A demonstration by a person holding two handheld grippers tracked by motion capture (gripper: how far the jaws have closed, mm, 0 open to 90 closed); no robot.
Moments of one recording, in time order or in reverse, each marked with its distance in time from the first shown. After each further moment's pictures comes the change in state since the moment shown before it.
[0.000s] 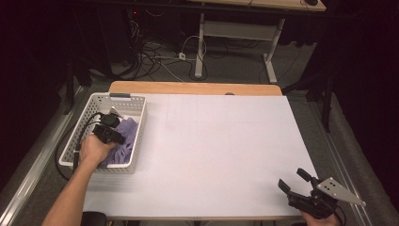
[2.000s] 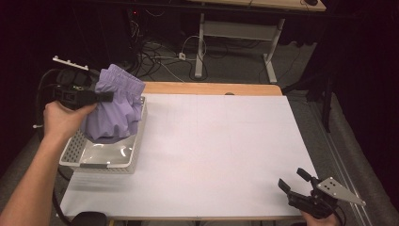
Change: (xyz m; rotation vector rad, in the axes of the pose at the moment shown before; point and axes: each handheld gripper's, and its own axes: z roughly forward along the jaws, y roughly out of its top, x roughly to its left) left arm -0.012 0.008 -0.181 -0.449 -0.208 0.044; right arm -0.001 0.000 0.001 0.000 -0.001 0.003
